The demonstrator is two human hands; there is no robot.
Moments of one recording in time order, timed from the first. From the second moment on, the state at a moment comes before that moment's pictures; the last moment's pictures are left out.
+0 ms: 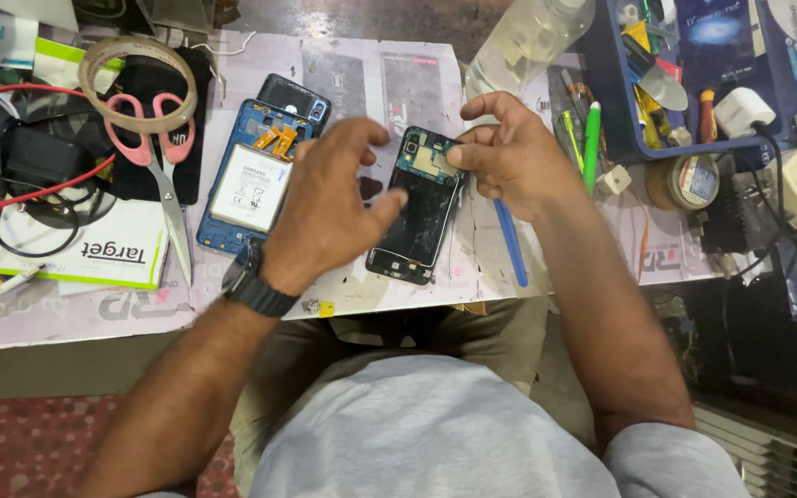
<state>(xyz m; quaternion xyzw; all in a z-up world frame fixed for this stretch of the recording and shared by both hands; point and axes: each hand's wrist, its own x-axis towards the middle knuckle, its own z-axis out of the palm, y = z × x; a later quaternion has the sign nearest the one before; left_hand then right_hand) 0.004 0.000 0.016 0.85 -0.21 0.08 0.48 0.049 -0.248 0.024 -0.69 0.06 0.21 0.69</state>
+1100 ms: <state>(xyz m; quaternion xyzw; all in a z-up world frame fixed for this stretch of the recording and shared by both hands) 0.054 0.000 0.000 0.68 -0.17 -0.22 0.68 0.016 -0.229 0.021 -0.77 -0.10 0.11 0.63</state>
